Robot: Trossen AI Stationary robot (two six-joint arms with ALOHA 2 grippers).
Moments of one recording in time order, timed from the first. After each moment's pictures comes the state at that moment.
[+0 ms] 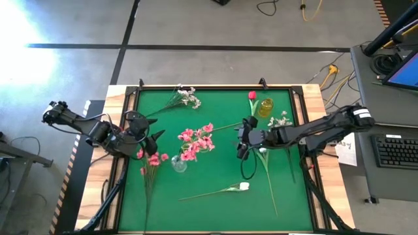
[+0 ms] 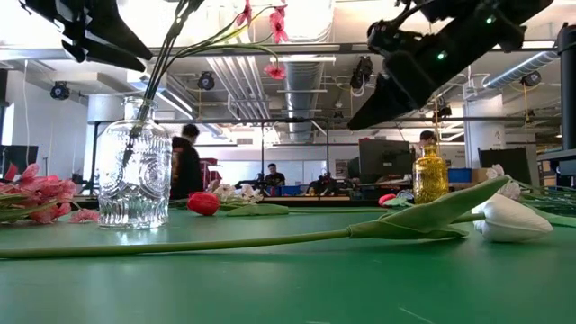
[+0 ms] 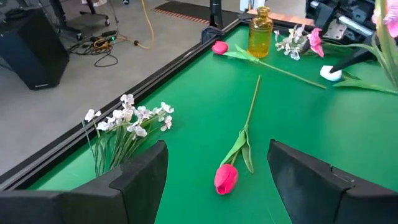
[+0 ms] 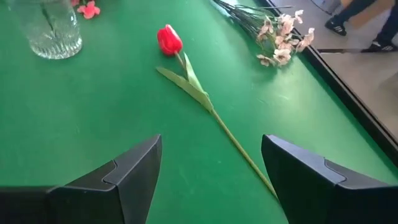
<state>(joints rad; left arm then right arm) -0.43 0.72 0.72 -0.76 -0.92 -0.62 0.08 1.39 0.68 0.09 0.44 0.06</state>
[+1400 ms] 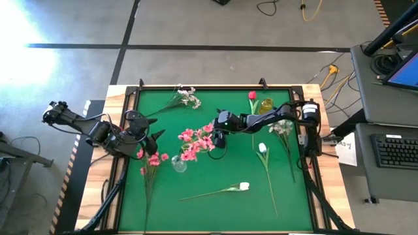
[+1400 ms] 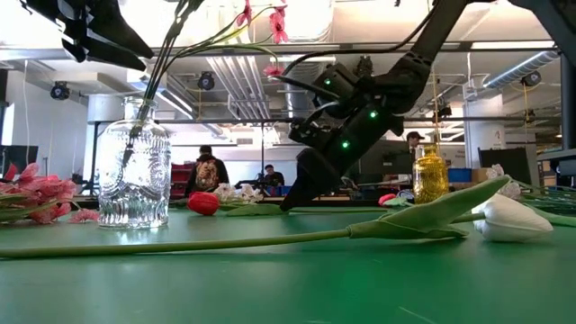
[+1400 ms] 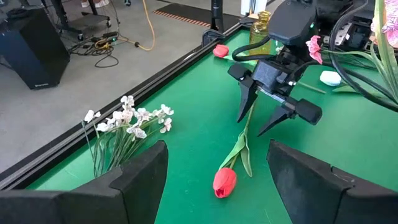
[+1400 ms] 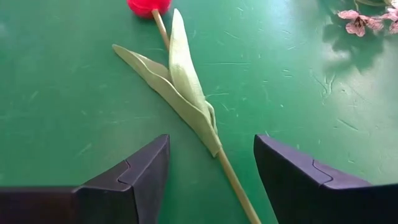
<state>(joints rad) -0.43 0.72 0.72 -0.75 -0.93 -0.64 -0.23 1.98 1.00 0.27 -0.01 -0.09</state>
